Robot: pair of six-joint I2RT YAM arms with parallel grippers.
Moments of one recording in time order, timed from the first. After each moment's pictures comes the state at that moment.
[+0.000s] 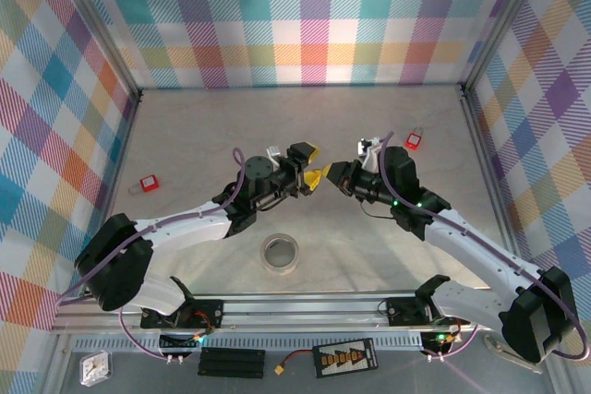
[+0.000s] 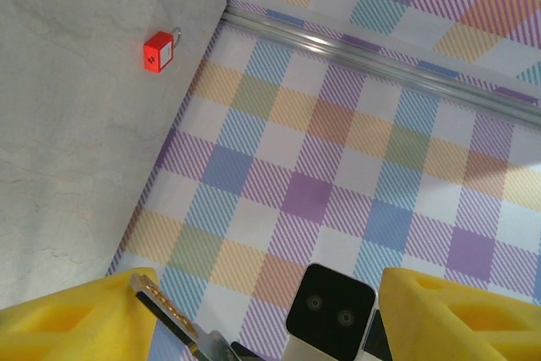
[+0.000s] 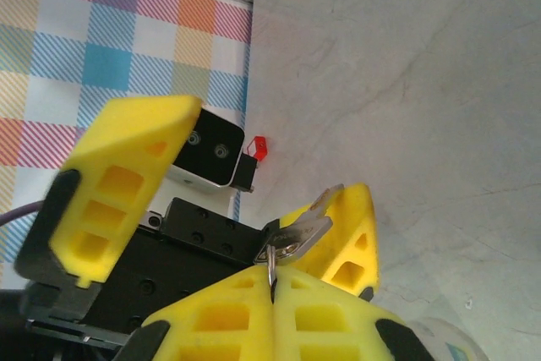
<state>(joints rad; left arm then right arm) -0.80 1.43 0.78 0.52 0.09 -1.84 0.61 1.06 0.75 -0.04 -0.36 1.09</state>
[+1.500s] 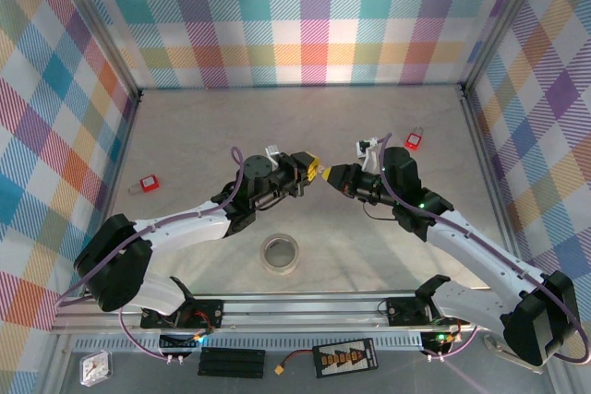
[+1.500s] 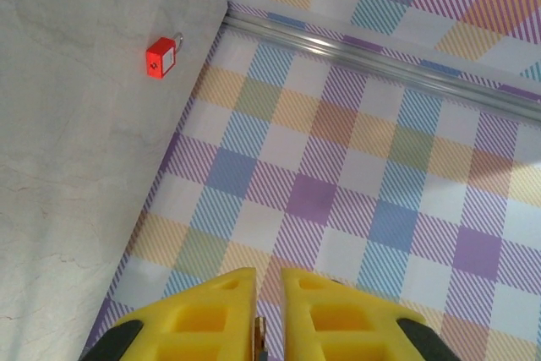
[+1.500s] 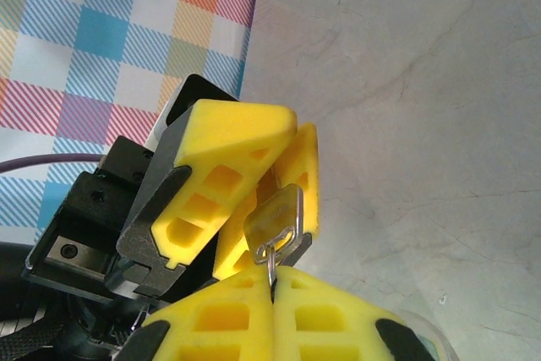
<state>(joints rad) -0.78 1.42 0.77 0.51 0.09 -1.81 0.61 1.04 0.76 -0.09 -0.40 0.98</state>
